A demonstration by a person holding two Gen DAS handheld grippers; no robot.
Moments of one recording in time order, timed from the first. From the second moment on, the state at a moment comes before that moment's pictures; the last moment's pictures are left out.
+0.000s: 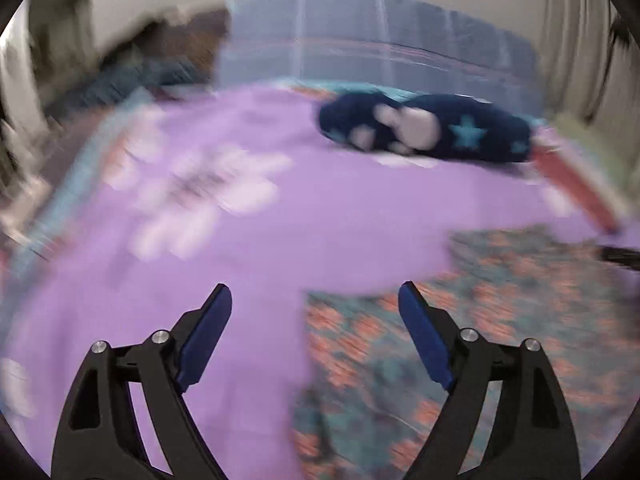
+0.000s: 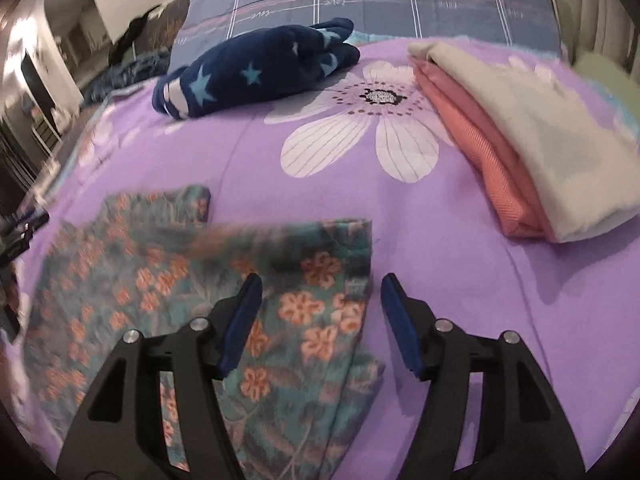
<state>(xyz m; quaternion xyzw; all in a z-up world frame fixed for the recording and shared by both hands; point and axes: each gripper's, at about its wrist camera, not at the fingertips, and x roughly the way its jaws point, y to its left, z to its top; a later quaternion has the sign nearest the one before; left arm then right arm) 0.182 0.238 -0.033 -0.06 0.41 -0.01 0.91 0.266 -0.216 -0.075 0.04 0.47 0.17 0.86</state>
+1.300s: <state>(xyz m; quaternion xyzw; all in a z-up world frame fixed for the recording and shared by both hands) 0.136 0.136 -0.011 -0.01 0.40 -0.14 0.91 0.210 -0.277 -0.066 0.13 0.45 0.14 0.87</state>
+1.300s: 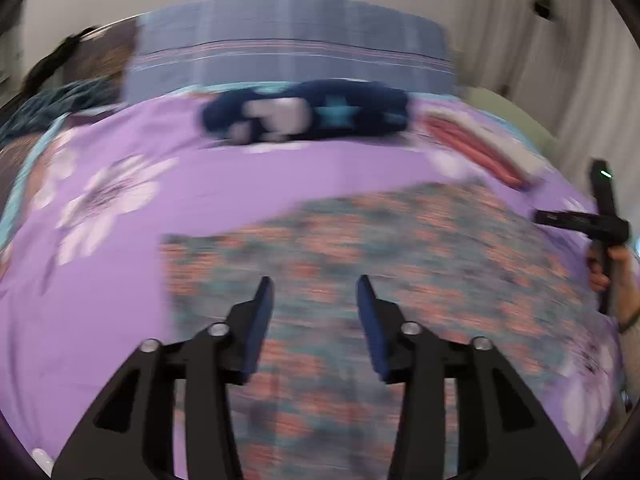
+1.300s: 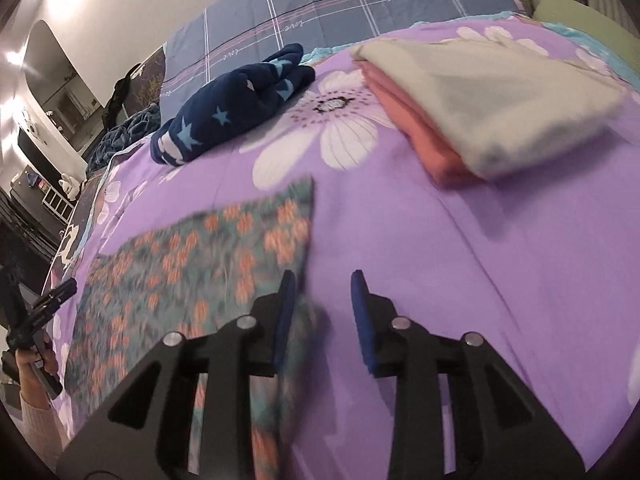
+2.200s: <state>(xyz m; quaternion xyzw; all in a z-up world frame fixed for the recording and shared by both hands) 0.068 -0.181 -0.052 0.16 0.41 -0.34 0.83 0.201 -0.302 -0.070 0.15 0.50 0.26 0.81</state>
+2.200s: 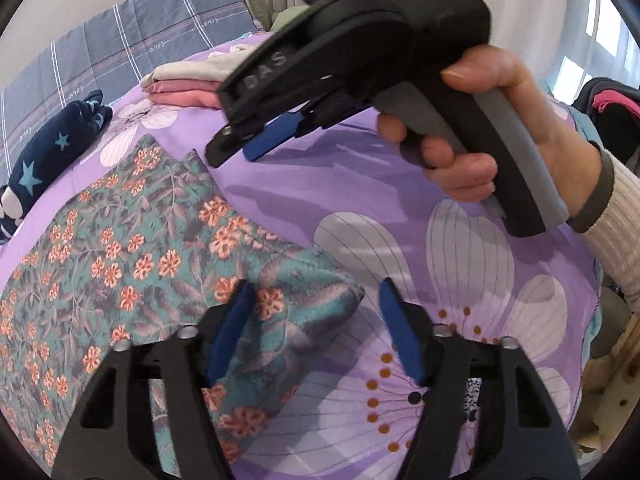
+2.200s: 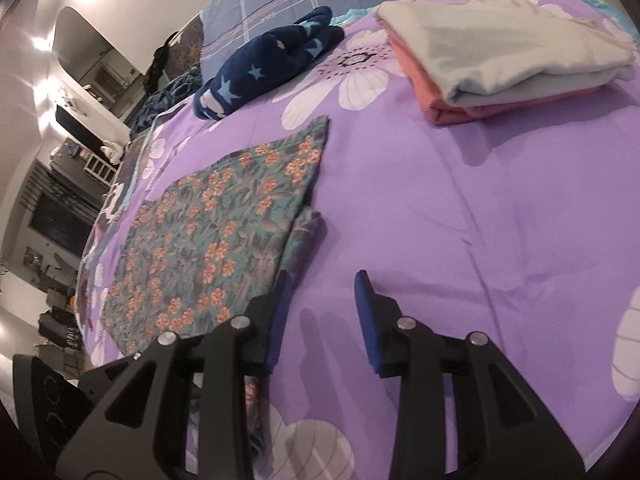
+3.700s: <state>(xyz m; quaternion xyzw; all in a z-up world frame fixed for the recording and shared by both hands) 0.069 -0.169 -0.066 0.10 0.41 -0.39 0.82 0.227 -0.247 -0.077 0.07 0.48 0.22 0.85</state>
